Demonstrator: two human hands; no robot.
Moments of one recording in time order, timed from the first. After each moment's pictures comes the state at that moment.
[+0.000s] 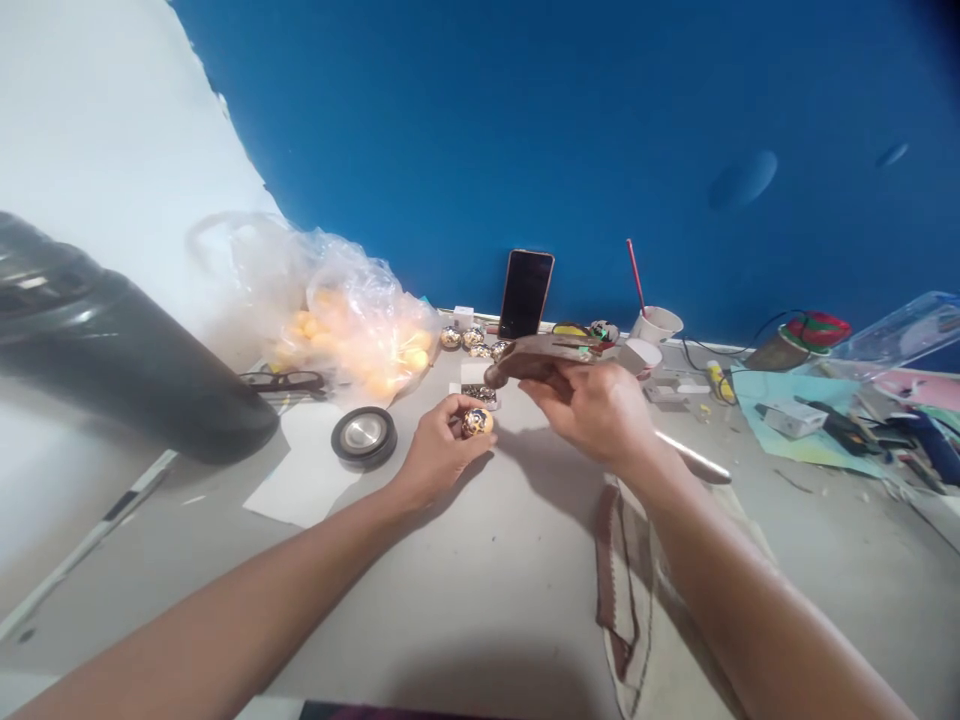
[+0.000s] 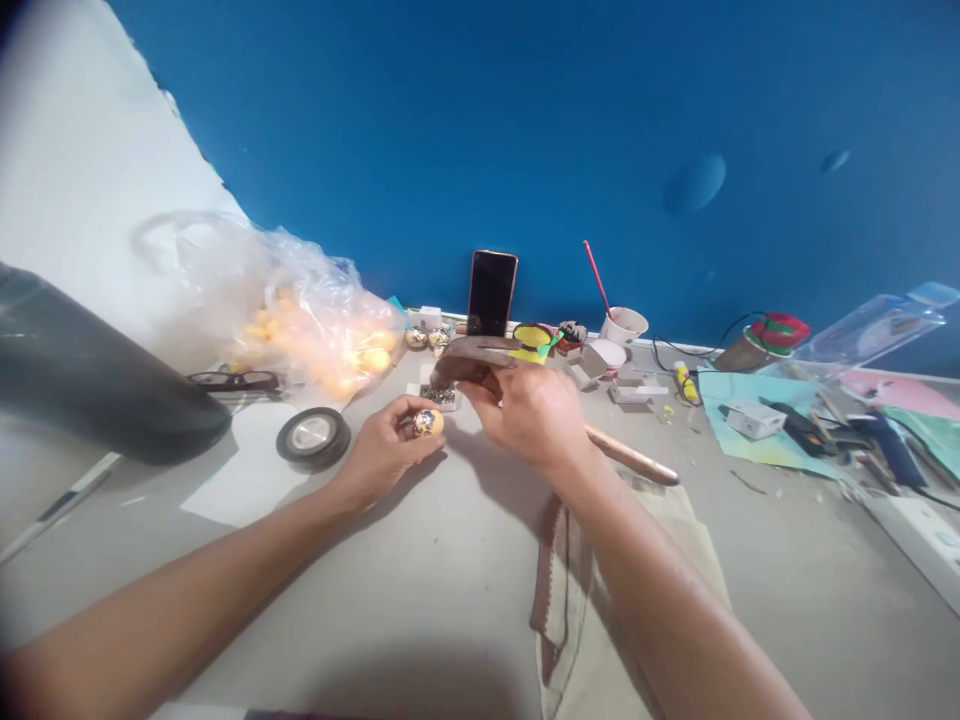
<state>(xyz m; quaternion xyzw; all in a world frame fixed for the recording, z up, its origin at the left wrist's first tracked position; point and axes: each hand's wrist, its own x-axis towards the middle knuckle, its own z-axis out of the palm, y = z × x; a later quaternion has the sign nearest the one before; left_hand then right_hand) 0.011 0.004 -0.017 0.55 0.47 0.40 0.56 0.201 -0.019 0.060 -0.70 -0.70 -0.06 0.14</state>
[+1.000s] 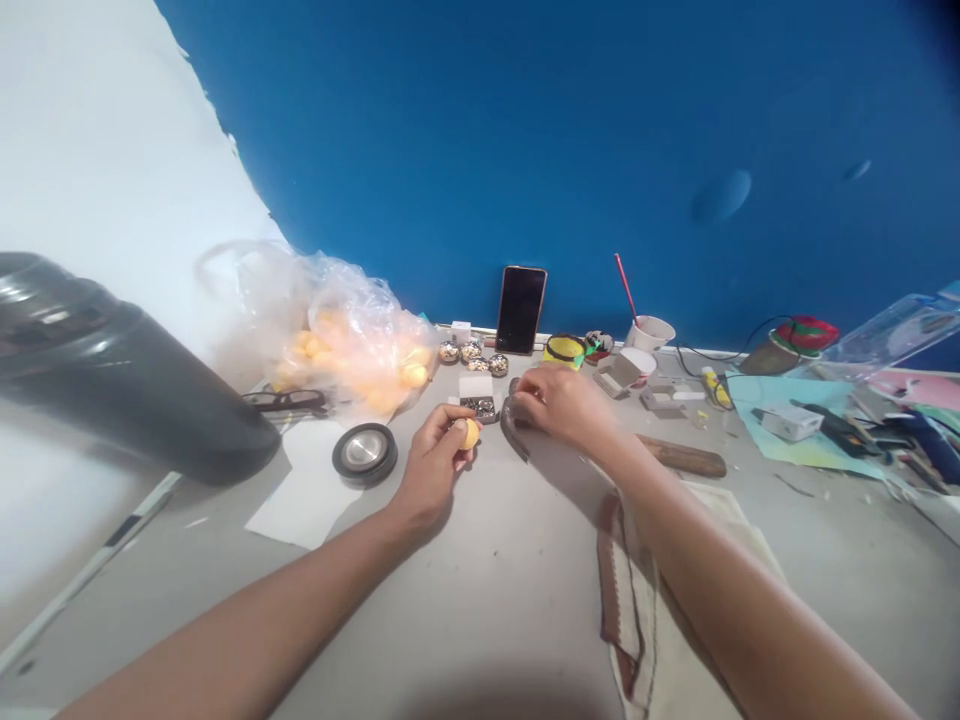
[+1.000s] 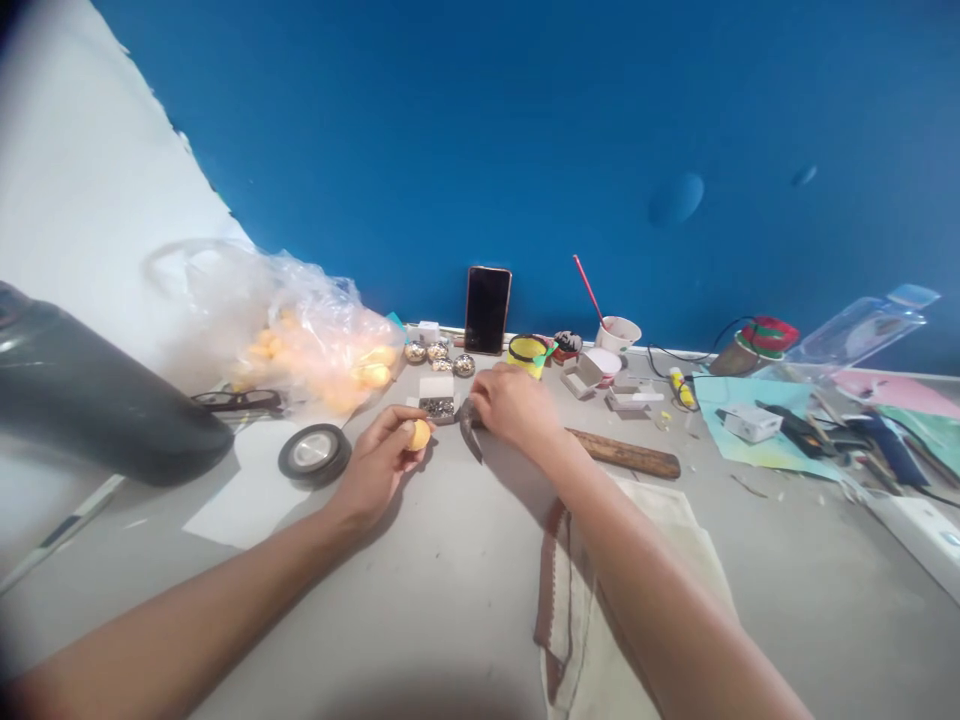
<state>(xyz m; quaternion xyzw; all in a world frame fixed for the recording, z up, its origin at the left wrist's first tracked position) 0.011 0.003 -0.017 0.45 0.40 0.49 0.63 0.208 0.016 0.042 -0.65 -0.74 0.05 0.13</state>
